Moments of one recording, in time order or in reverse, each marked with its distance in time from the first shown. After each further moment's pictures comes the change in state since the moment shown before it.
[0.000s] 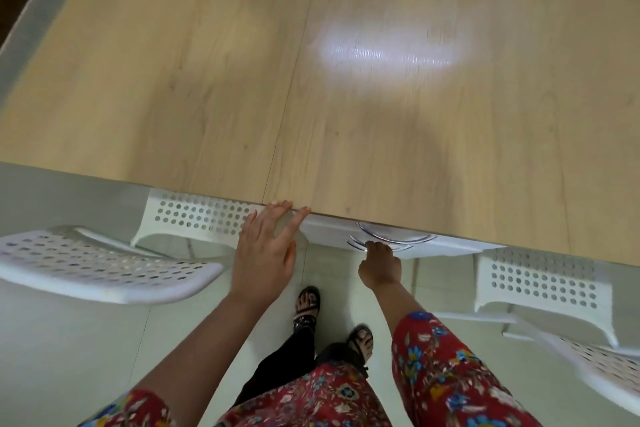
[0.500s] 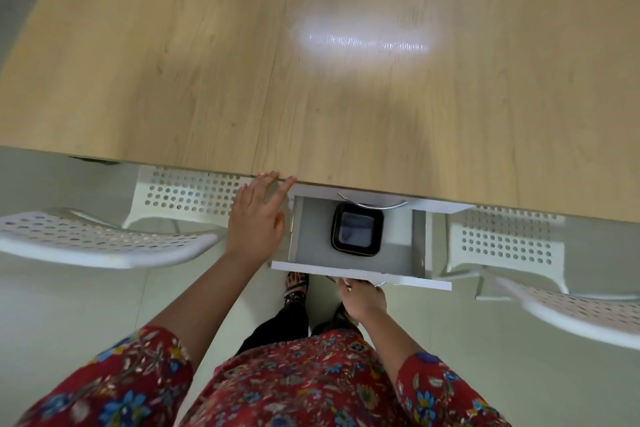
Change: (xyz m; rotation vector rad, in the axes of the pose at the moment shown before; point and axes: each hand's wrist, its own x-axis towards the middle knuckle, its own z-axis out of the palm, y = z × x) left_hand 0.001 0.005 -0.015 0.051 -0.128 0.006; right_hand -0.123 0.017 0.038 0.099 -0.264 0.034
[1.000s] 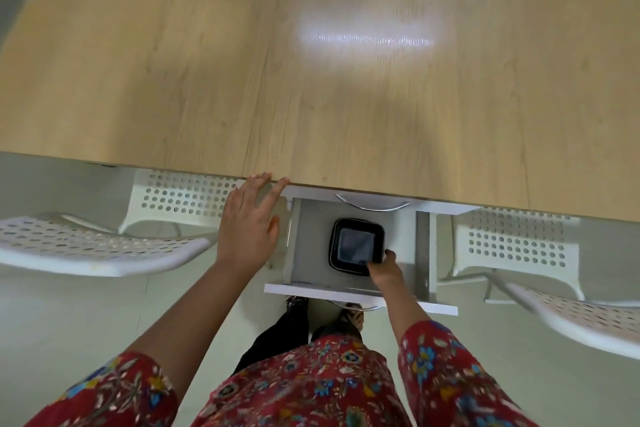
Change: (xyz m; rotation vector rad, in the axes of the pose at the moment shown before) left_hand 0.000 0.003 0.006 -0.011 0.016 -0.040; right_hand 0.060 0.030 -0.037 0.634 0.111 0.321
